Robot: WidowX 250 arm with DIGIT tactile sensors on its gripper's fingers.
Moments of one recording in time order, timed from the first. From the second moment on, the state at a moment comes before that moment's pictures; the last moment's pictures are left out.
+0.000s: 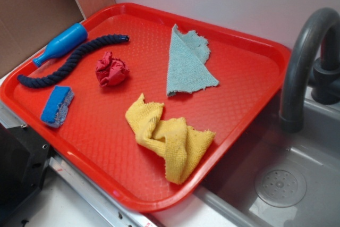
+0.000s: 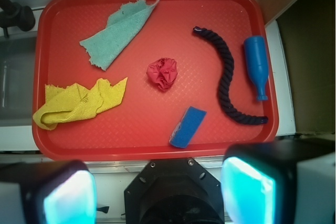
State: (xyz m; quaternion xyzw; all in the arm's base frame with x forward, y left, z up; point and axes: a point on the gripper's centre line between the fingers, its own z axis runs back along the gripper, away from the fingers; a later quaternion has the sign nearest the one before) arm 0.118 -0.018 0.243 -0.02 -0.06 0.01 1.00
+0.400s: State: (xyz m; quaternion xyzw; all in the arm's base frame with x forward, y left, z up) arm 0.117 -0.018 0.239 -0.02 -0.05 0.01 1.00
